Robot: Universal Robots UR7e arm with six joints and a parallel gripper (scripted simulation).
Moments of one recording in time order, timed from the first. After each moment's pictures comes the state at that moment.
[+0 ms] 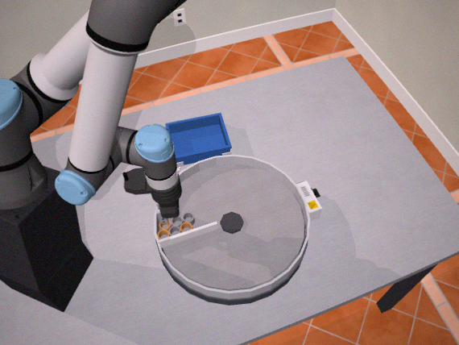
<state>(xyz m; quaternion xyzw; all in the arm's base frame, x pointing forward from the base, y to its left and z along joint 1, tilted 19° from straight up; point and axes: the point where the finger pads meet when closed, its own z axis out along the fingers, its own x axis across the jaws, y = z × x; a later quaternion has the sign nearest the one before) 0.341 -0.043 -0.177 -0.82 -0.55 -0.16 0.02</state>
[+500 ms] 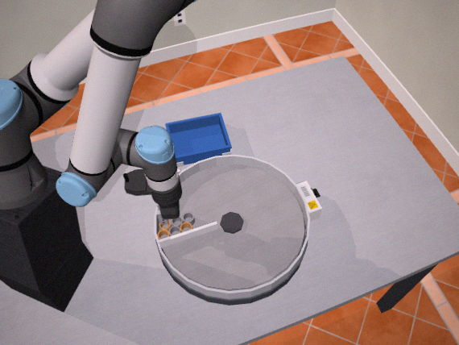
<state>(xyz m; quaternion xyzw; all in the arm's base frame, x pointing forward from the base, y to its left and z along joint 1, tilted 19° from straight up) 0.343 -0.042 -0.181 -0.82 -0.55 -0.16 0.02</state>
